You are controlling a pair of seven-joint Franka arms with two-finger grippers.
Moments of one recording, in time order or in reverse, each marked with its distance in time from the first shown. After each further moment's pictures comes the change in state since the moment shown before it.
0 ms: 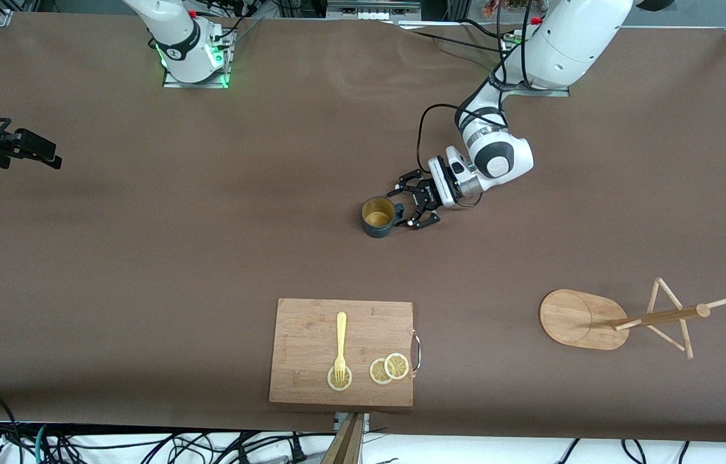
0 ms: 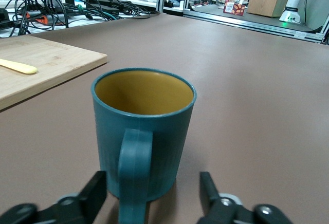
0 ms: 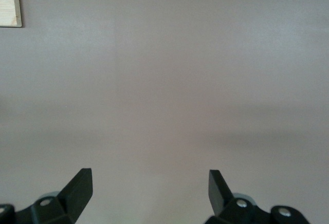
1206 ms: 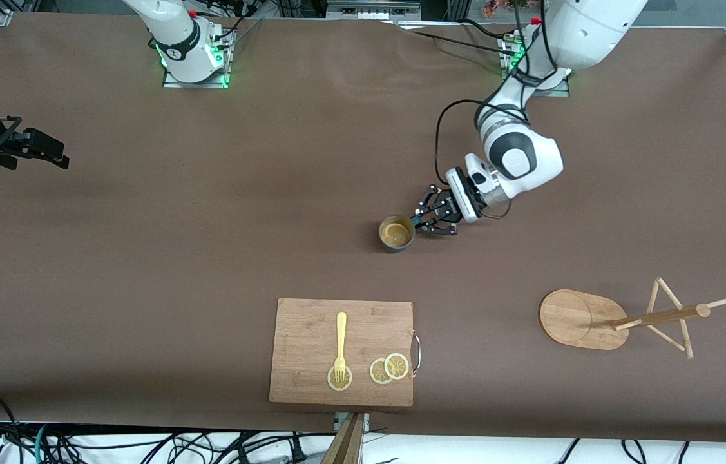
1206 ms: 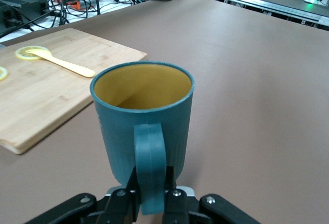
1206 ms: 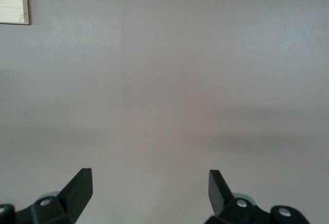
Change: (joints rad) left arm 0.083 -0.175 0.012 0.029 0.418 0.171 -0.500; right arm 0.003 0.000 0.018 0.003 0.001 -0.002 0.000
